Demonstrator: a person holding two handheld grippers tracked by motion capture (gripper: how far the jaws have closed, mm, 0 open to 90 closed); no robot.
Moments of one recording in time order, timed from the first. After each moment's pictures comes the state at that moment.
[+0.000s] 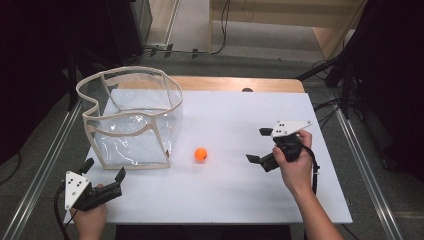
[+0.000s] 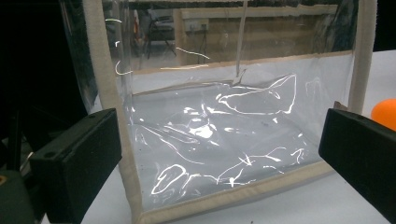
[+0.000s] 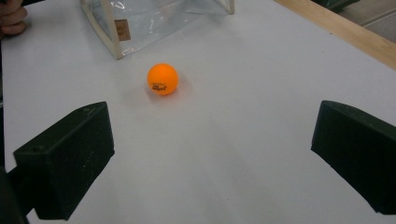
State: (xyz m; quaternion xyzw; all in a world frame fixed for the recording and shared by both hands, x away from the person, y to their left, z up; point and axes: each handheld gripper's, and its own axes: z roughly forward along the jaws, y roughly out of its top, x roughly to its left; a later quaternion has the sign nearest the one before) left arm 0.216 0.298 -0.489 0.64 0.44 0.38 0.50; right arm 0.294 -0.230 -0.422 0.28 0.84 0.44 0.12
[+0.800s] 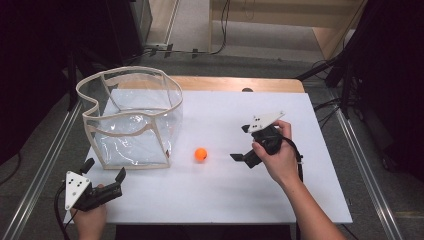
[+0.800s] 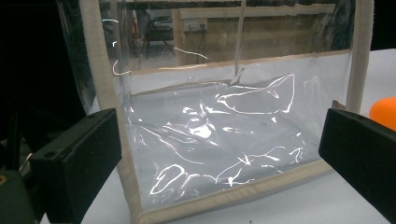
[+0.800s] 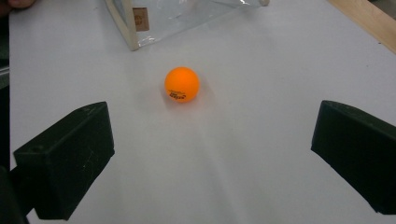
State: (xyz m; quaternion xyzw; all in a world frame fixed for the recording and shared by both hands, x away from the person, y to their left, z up) left arm 0.216 0.297 -0.489 0.64 0.43 0.38 0.50; right arm 0.315 -0.184 -0.411 0.23 0.88 0.40 0.10
